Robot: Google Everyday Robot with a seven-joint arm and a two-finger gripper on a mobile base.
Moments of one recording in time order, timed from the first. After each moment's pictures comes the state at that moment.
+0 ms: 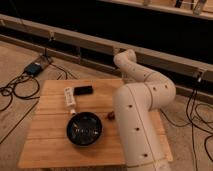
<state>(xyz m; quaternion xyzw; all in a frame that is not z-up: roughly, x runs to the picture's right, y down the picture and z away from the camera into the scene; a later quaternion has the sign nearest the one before) 0.194 0.028 0.974 -0.26 0.36 0.49 0.75</state>
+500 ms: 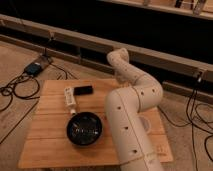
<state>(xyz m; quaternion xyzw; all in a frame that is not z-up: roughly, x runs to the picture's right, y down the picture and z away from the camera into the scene) 0.137 0.010 0.996 -0.28 0.32 0.46 0.78</state>
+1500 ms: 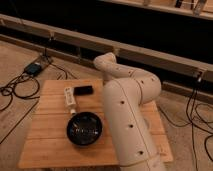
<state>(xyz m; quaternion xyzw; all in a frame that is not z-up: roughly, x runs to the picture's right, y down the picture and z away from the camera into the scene) 0.070 0.079 0.935 -0.39 0.31 0.36 0.79</state>
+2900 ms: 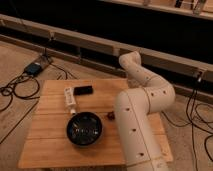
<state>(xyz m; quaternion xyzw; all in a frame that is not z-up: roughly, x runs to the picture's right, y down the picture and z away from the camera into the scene) 0.220 0.050 0.964 -0.29 0.41 0.51 0.70</state>
